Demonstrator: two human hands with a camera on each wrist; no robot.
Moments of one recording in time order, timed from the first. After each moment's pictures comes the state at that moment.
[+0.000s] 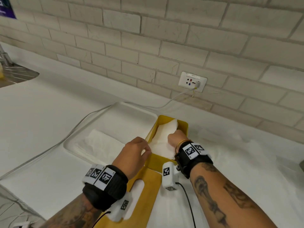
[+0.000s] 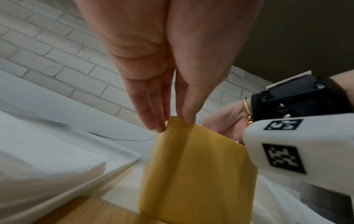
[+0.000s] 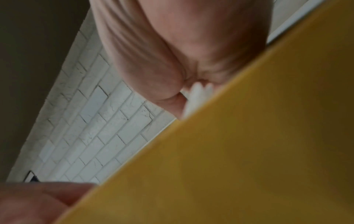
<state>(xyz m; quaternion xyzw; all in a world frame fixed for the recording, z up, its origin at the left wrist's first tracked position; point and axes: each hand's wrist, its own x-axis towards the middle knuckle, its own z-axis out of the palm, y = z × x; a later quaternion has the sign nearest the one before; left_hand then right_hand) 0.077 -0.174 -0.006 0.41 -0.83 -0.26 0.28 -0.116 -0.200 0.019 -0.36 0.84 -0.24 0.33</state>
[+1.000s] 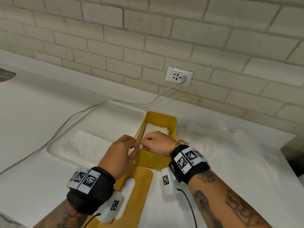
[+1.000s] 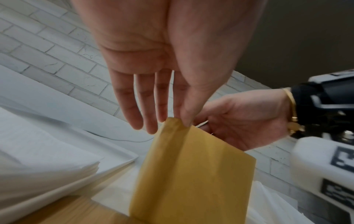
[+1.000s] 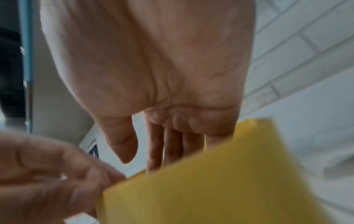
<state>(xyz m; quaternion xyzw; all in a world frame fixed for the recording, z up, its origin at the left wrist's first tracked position) 0.079 -0.175 -0.014 0.40 -0.83 -0.26 0.30 -0.092 -0.155 0.040 -0.58 0.71 -0.16 0.35</state>
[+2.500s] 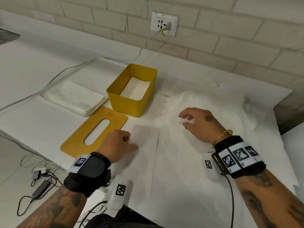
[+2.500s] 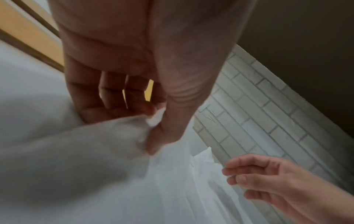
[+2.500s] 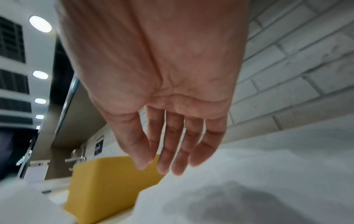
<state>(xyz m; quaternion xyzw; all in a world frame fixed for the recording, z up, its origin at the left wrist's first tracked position) 0.010 -0.011 -0.036 0.58 -0.71 -0.39 0.12 -0.264 0.032 0.011 -0.62 0.74 -0.19 0.21</state>
